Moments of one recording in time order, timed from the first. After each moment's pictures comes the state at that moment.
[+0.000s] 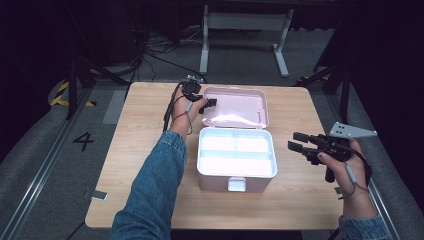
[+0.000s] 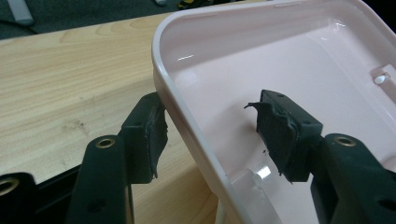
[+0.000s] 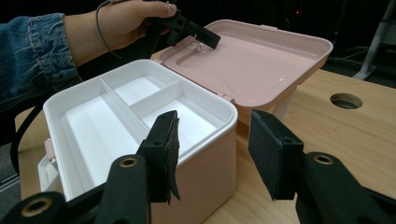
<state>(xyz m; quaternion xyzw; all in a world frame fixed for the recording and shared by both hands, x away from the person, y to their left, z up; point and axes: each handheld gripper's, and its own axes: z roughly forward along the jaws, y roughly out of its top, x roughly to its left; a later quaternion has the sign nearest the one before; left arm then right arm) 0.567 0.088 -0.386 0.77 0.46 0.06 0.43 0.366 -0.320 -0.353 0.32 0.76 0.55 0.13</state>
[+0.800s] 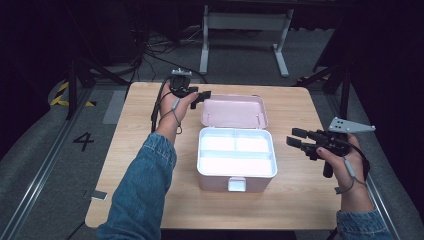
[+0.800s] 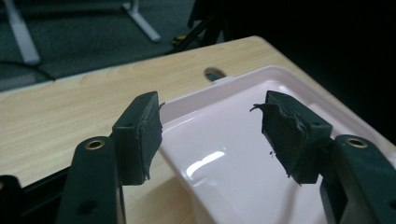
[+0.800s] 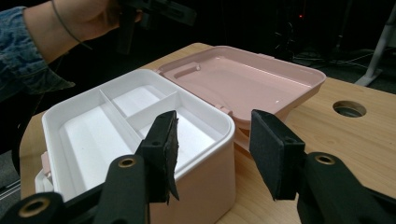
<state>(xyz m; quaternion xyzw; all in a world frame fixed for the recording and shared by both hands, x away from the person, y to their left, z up) 0.529 0.116 -0.333 0.75 0.42 0.10 0.50 0.379 -0.318 -0.349 0.32 0.75 0.56 0.13</state>
